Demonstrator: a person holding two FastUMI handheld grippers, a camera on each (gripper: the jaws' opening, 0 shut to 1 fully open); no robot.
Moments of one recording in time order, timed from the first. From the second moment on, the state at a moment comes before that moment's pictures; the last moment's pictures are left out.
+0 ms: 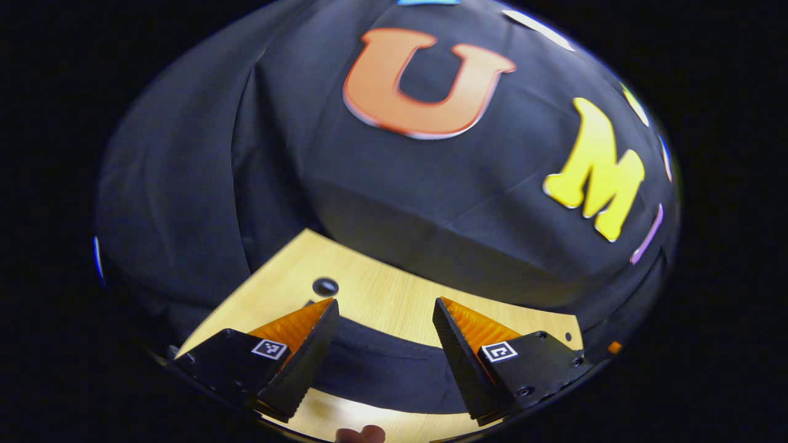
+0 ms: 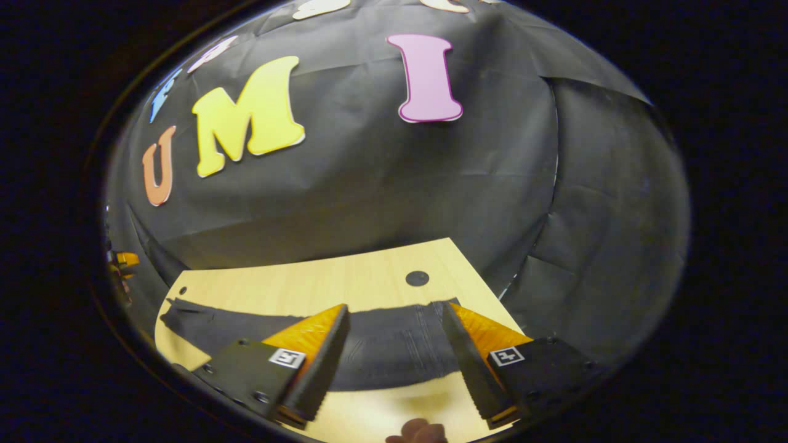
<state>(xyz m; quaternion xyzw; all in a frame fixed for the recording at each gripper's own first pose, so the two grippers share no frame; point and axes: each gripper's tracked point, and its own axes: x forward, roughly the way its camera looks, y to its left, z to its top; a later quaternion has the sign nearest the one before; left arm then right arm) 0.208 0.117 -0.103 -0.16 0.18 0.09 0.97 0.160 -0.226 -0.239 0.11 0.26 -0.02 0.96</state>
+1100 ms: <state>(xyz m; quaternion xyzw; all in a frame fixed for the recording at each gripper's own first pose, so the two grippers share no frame) 0.054 0.026 -0.071 -0.08 0.19 0.15 0.97 0.202 -0.325 -0.428 0.28 0.31 -0.15 0.89</state>
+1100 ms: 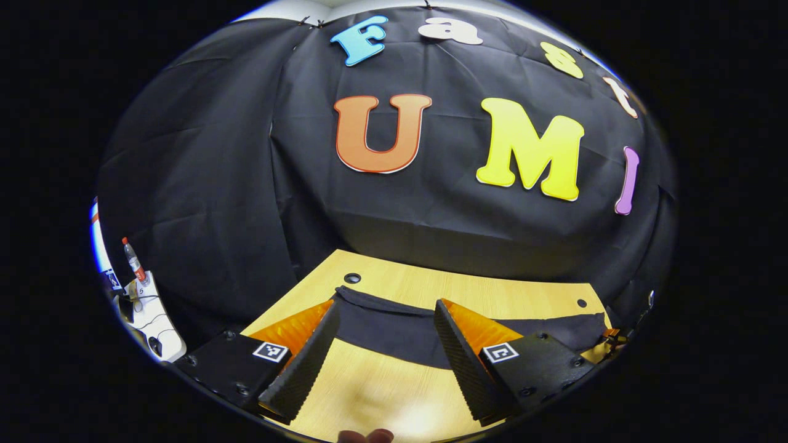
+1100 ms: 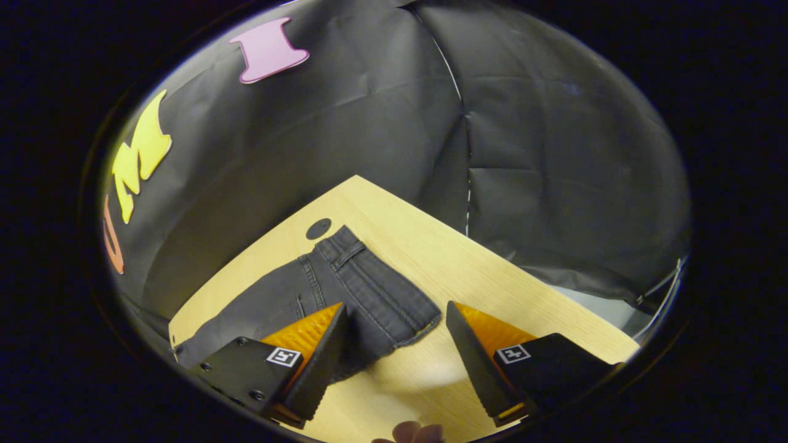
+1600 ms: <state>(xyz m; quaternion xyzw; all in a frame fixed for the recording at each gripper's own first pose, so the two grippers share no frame) 0.055 0.026 -0.090 -0.10 0.21 0.14 0.96 0.213 -0.320 -0.431 0.30 0.32 -0.13 0.89</state>
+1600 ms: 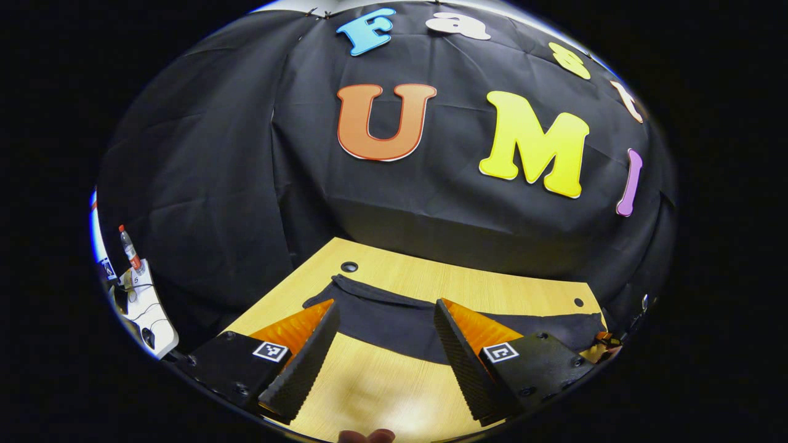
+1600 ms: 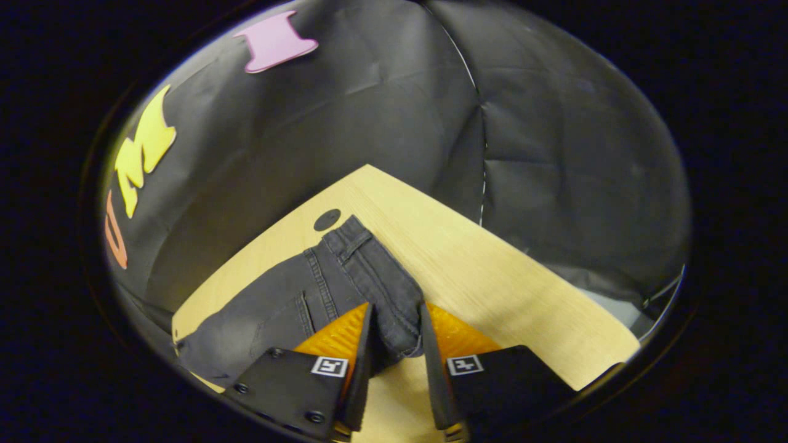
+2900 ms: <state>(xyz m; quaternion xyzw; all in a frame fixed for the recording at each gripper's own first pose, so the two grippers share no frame) 0.029 0.156 -0.135 -0.17 0.16 0.10 0.97 0.206 0.122 -0.177 0.06 0.19 0.04 0.98</state>
